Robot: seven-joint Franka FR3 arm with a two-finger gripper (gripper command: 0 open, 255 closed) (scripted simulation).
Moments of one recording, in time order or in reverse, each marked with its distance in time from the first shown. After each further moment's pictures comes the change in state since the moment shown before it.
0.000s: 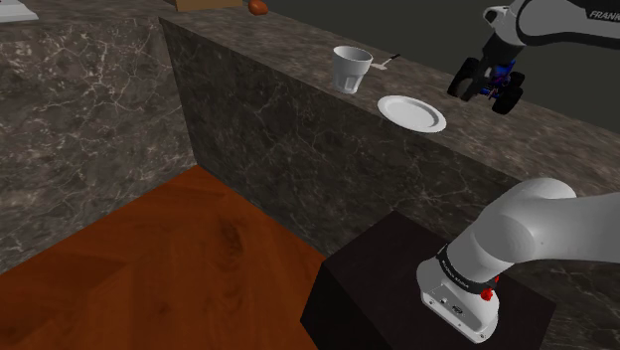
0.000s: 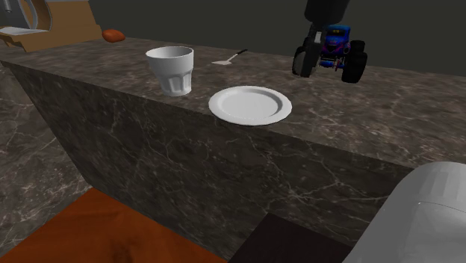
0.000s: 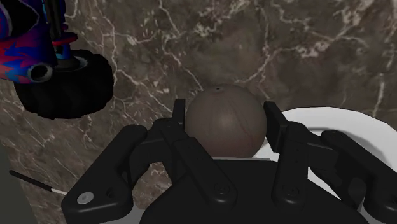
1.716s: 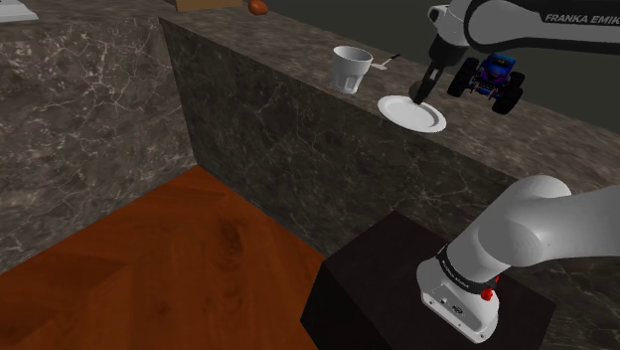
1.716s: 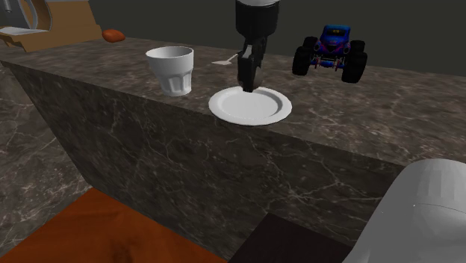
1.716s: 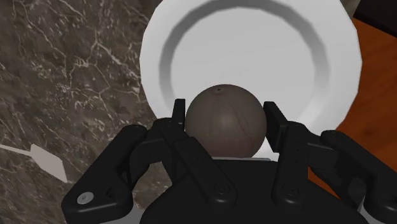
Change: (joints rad) arm 0.099 0.075 0.257 -0.038 0.131 0.026 0.286
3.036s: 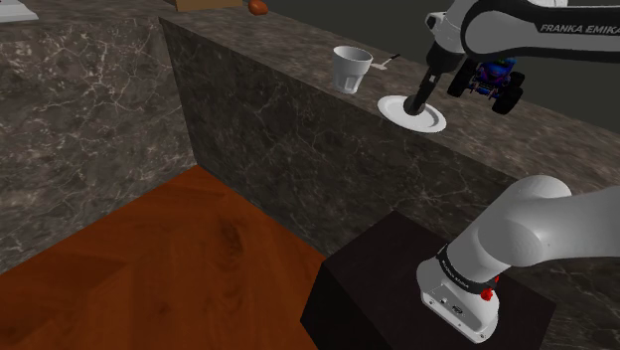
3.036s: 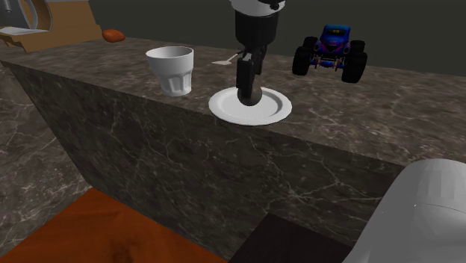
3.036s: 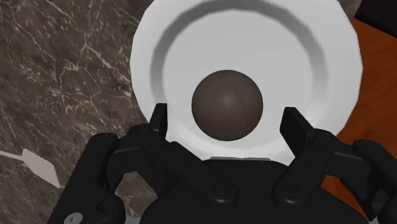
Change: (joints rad) arm -0.001 -0.011 0.001 -0.040 -0.005 0.029 0.012
